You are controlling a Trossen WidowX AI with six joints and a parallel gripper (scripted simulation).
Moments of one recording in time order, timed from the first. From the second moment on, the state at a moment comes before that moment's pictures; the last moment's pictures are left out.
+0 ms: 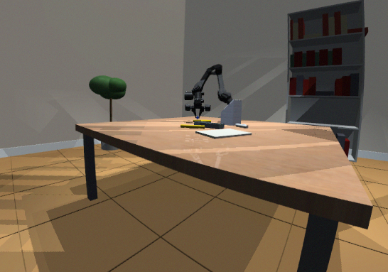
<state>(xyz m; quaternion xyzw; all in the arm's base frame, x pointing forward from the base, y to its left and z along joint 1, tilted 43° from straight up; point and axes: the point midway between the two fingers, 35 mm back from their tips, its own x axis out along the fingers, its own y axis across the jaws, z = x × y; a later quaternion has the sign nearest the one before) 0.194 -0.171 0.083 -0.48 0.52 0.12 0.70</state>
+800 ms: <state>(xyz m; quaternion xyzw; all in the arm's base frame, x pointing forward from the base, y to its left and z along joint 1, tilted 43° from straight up) 0.218 -0.136 0.077 -0.25 0.58 0.09 0.77</state>
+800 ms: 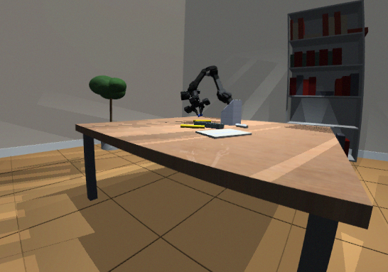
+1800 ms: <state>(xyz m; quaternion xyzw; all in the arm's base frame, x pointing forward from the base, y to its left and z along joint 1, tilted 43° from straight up) 0.254 -0.071 0.048 0.14 0.71 -0.07 0.69</state>
